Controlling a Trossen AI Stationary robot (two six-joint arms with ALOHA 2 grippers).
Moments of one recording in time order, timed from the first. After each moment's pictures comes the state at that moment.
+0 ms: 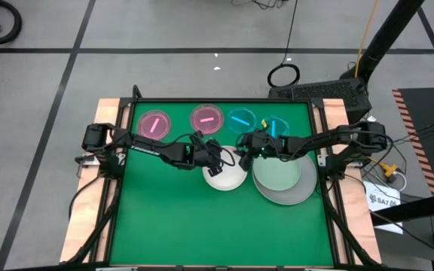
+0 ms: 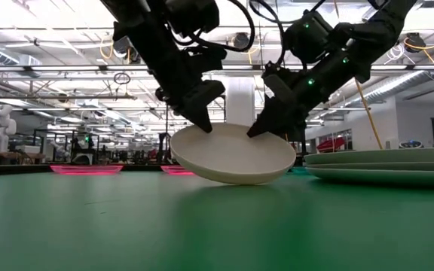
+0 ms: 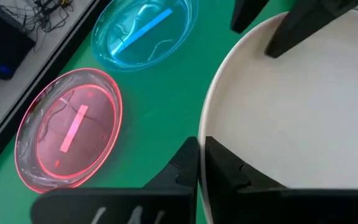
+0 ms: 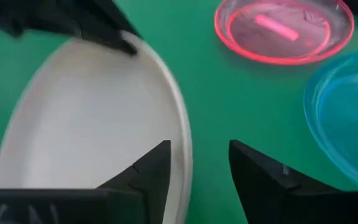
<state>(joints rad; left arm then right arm) -0.03 1.80 1.15 -0.29 -0.56 -0.26 -0.14 1.53 0.62 0.29 0.15 0.30</state>
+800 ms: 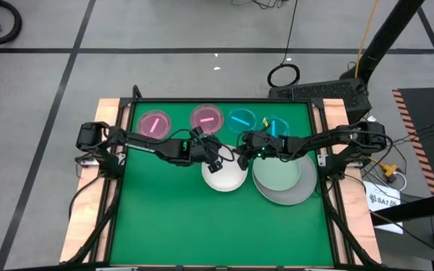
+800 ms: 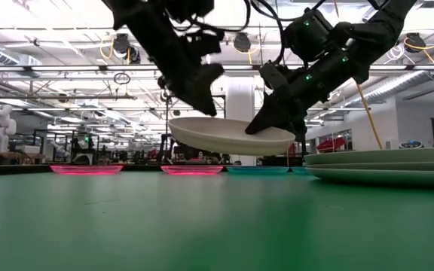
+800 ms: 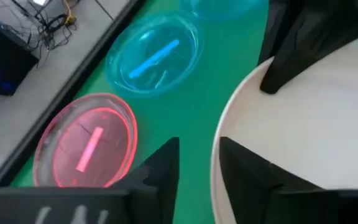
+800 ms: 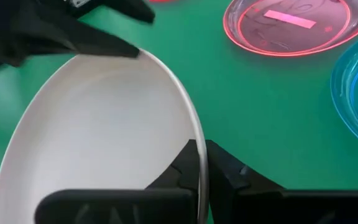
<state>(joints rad) -0.02 1.73 1.15 -0.27 -0.56 -0.19 -0.15 1.53 0.62 0.33 0.10 0.47</state>
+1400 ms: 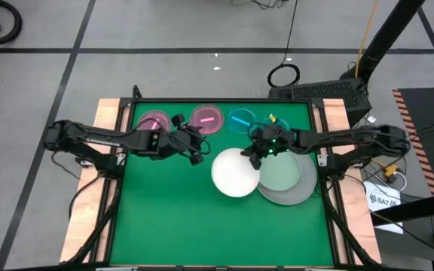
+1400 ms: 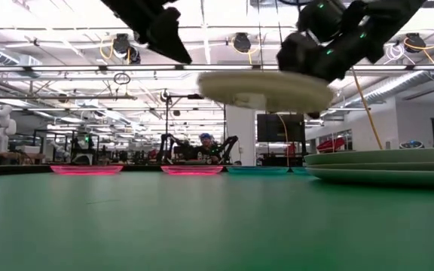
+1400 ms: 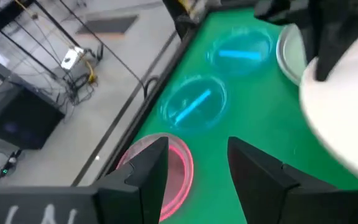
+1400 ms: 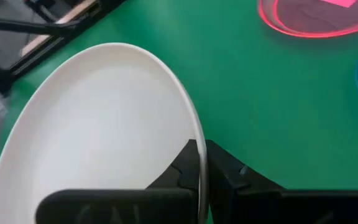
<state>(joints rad) -0.03 1.36 1.03 -0.27 -0.60 0.05 -0.20 1.28 0.62 0.04 -0.15 0.46</state>
